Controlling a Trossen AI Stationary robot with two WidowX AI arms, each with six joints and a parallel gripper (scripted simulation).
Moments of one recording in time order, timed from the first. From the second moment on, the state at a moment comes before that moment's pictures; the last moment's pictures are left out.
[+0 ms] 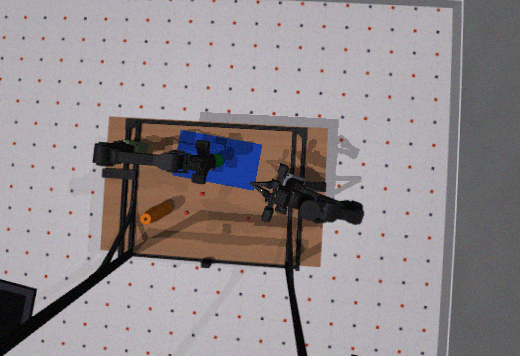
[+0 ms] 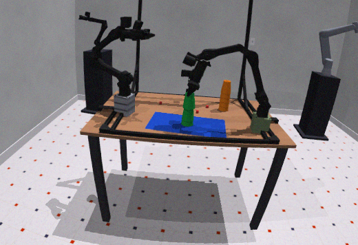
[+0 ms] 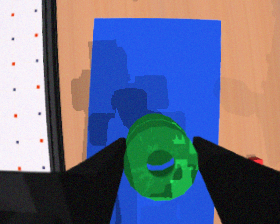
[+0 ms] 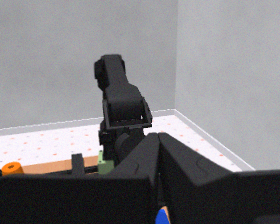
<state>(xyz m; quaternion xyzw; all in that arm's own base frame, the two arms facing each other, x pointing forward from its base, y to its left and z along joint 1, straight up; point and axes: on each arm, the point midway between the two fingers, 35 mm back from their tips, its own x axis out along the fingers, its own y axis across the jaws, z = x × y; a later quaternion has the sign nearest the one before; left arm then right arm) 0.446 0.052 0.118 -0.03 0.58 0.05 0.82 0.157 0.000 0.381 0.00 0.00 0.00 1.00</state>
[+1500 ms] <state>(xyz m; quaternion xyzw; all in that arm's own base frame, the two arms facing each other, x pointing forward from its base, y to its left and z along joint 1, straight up) 0.378 0.044 0.118 -0.03 0.56 0.05 0.83 0.158 0.000 0.381 0.00 0.00 0.00 1.00</state>
